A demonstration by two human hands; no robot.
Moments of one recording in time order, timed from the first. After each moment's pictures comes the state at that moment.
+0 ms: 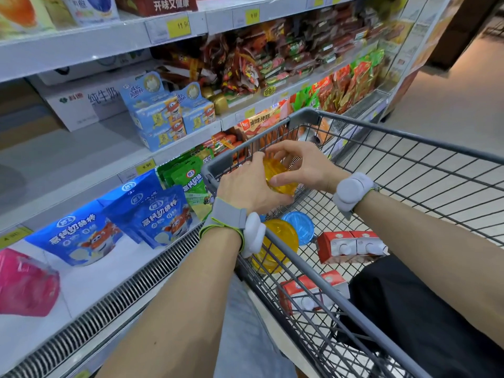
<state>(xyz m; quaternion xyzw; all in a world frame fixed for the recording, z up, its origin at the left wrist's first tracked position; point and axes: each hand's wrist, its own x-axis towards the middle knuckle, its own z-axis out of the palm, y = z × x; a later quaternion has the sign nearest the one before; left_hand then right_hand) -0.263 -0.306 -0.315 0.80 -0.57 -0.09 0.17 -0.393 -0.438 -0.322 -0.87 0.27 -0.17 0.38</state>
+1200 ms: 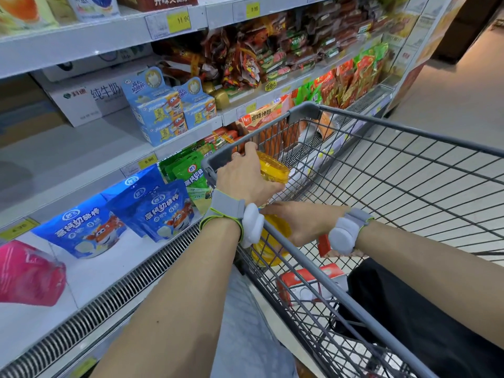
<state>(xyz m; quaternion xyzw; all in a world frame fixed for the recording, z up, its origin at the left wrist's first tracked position) -0.262 -0.307 -0.320 0.83 -0.53 -0.06 0.17 -0.415 -0.385 -0.378 -0.95 0.15 0.16 0.22</state>
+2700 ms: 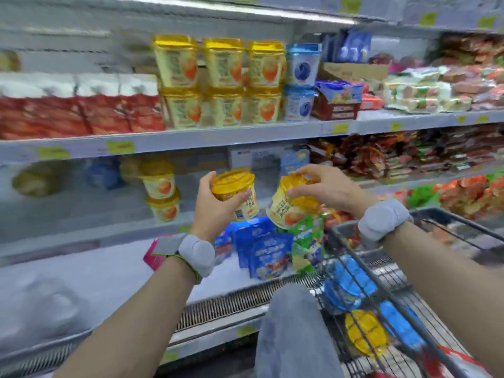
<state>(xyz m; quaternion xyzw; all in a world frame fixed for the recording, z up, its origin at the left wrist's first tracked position) -0.075 -0.085 -0.264 0.70 -0.22 -0.06 0.68 -0.212 -0.293 -0.190 -0.92 0.20 -0.10 0.32</state>
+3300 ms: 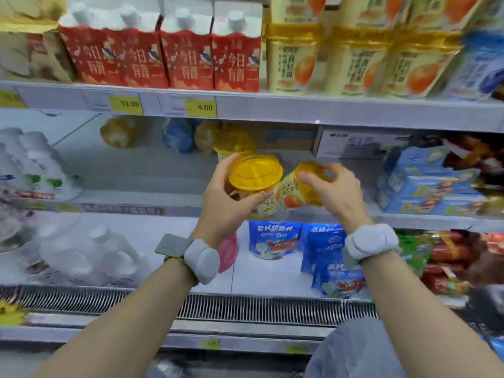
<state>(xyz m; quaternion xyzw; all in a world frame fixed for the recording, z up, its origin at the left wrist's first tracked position) 0.025 0.001 -0.320 0.73 -0.19 0.03 0.66 -0.014 -0.223 -0.300 -0.85 0.20 -0.20 0.44</state>
